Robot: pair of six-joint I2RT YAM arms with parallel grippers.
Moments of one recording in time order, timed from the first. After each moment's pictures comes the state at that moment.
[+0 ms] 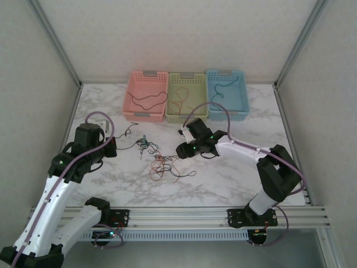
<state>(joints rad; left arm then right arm) -0.31 0.79 0.98 -0.96 -0.08 -0.34 0.75 1.61 1.01 -0.40 -0.22 0.20</state>
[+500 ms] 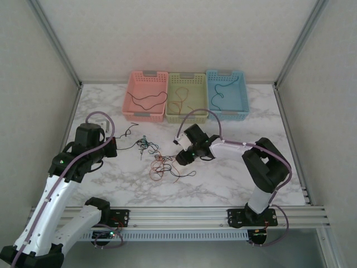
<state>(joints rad) -0.31 0.79 0.98 -0.96 -0.08 -0.35 0.75 1.74 0.95 -0.25 -0.27 -0.09</state>
